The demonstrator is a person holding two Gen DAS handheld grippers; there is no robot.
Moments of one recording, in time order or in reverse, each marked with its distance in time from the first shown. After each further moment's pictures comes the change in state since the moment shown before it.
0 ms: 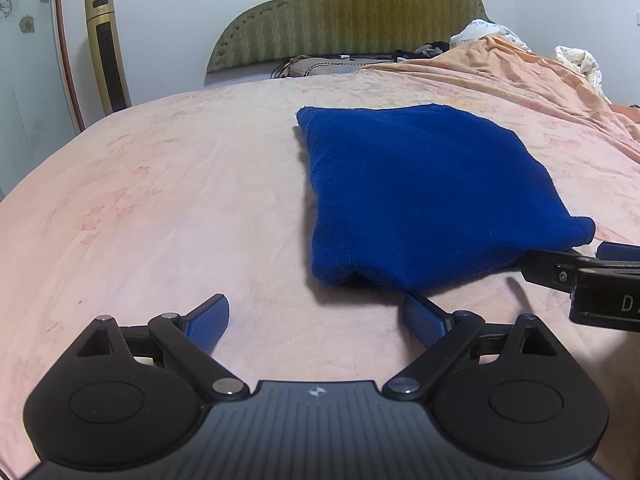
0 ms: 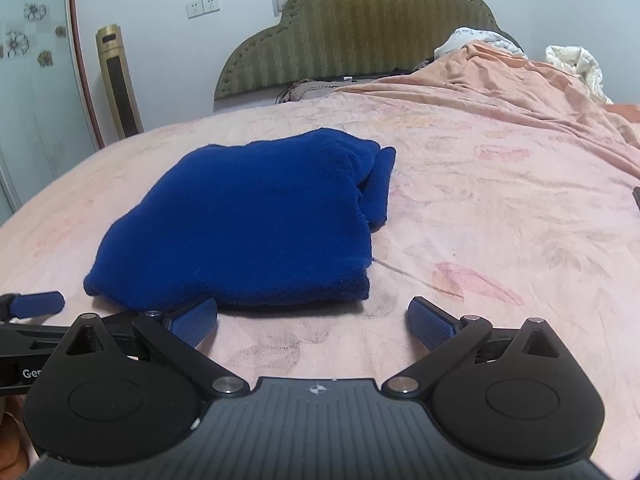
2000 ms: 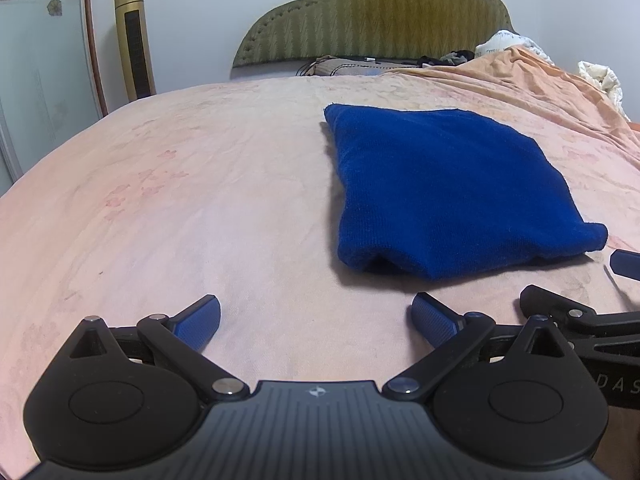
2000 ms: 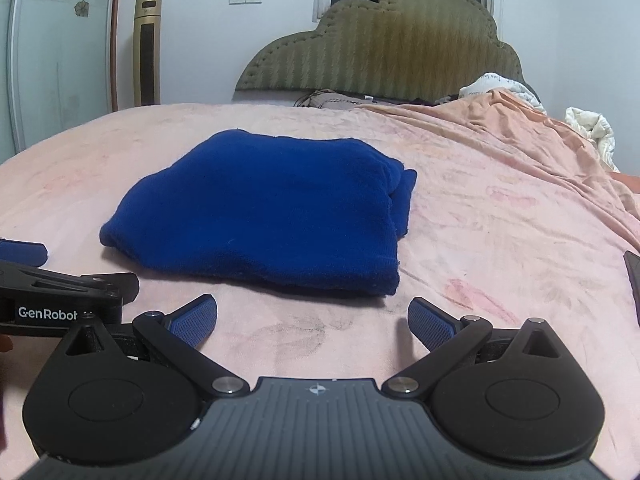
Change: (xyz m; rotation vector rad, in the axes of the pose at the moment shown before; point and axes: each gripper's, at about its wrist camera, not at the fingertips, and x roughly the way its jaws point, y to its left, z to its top) left arm -0.007 0.007 -0.011 -0.066 -0.006 0.048; right arm -0.010 0.033 -0.015 -0.211 -0.026 -0.051
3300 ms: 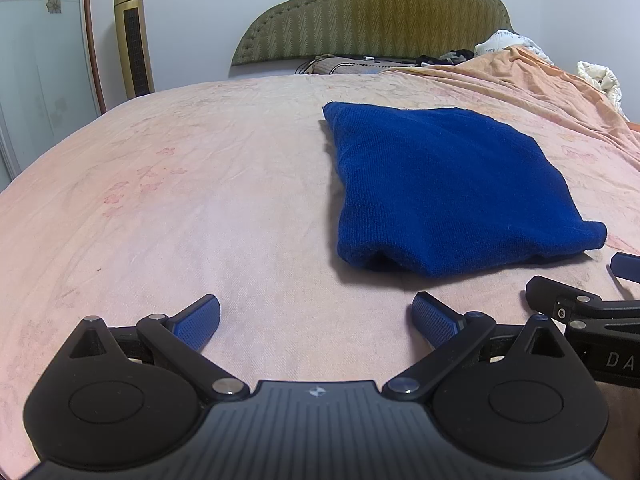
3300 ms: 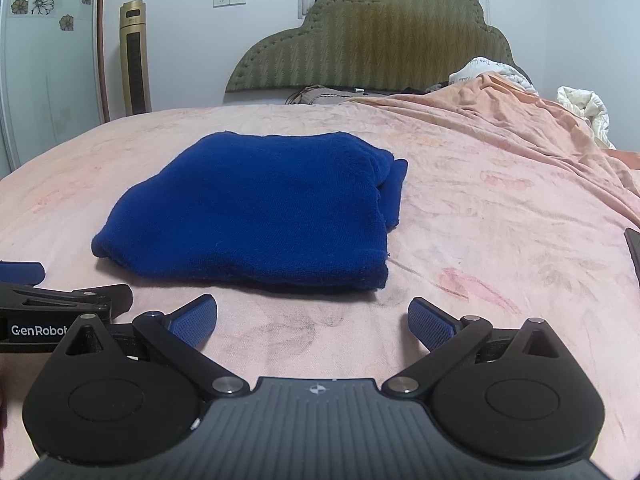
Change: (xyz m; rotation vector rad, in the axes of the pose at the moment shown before) left arm 0.000 0.000 -0.001 -0.002 0.003 -0.003; right arm 0.004 -0.008 0.000 0.063 0.008 0.001
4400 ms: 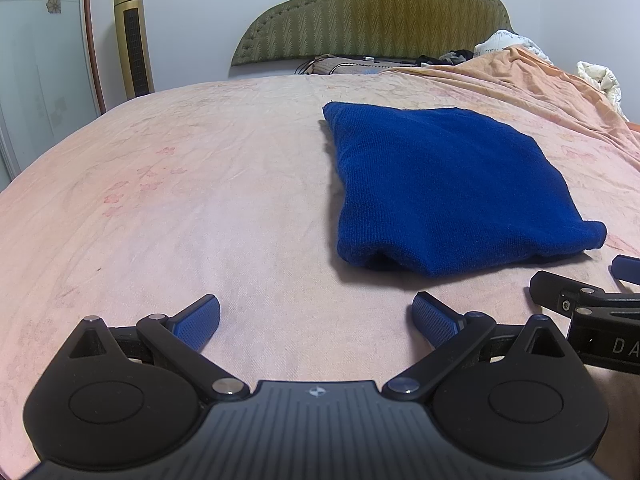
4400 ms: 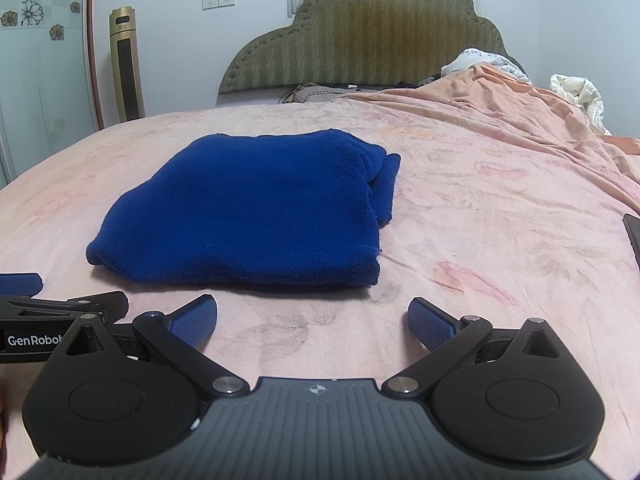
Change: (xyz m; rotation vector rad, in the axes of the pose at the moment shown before) left arm 0.000 0.000 -0.001 0.001 0.000 0.000; right arm 0.001 -0.006 -0.002 0.042 0.005 -0.004
